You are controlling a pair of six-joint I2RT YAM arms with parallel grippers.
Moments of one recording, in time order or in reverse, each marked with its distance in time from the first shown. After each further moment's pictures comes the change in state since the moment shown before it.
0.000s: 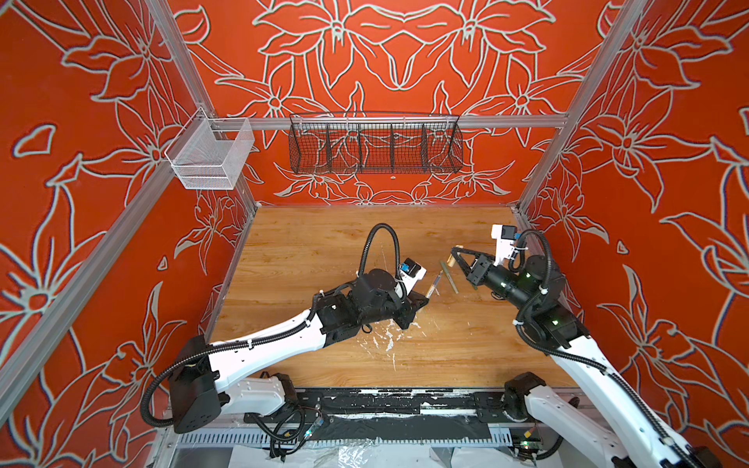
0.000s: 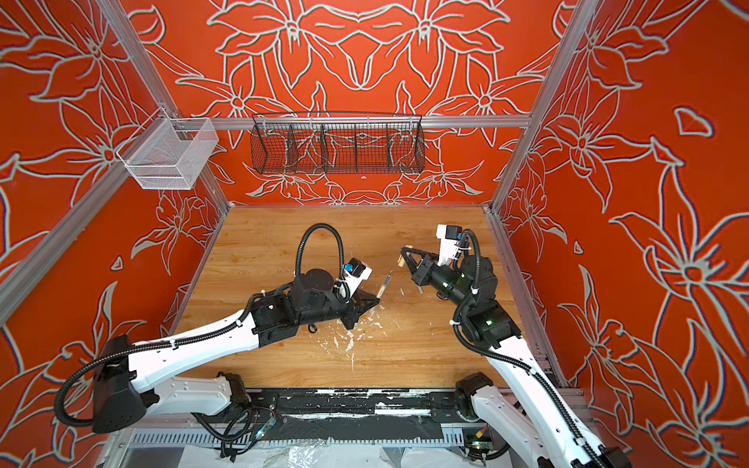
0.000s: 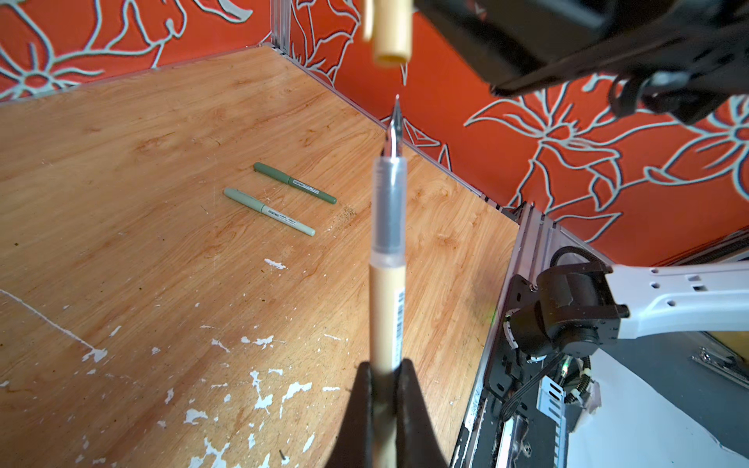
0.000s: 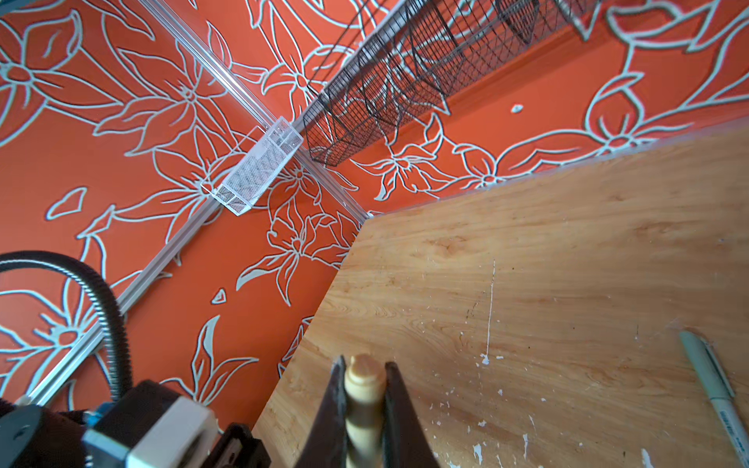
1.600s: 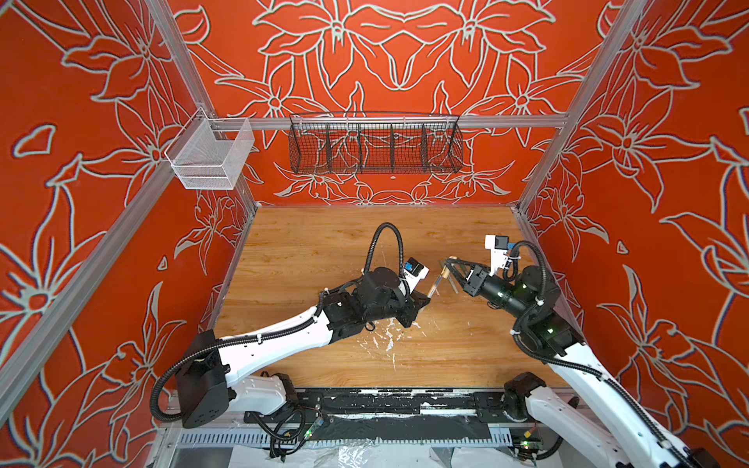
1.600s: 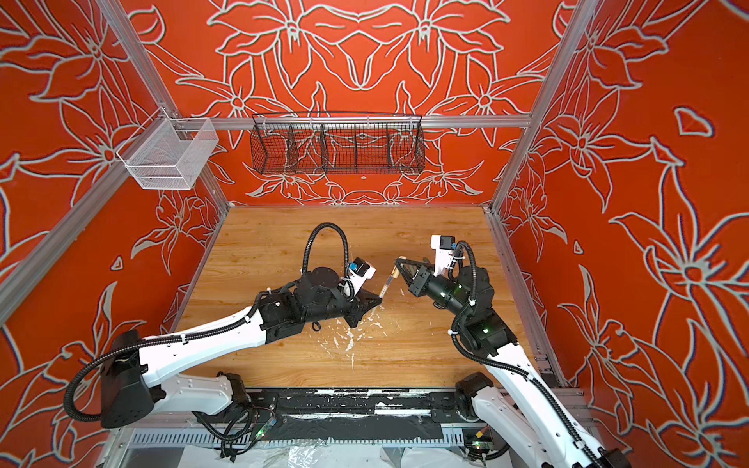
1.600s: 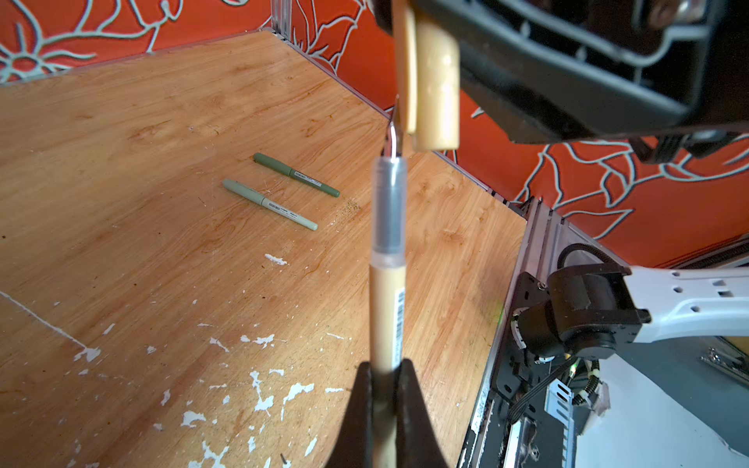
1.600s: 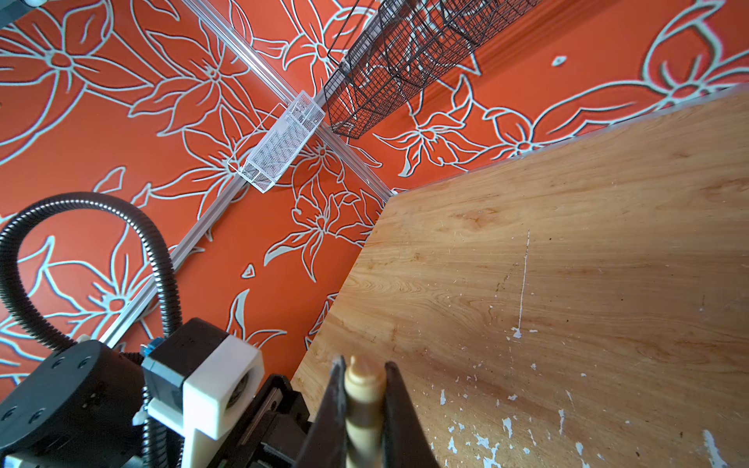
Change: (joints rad) left arm 0.013 0.050 0.016 0.004 0.012 0.000; right arm 0.041 -0.060 -0.090 0.056 -0.049 0.048
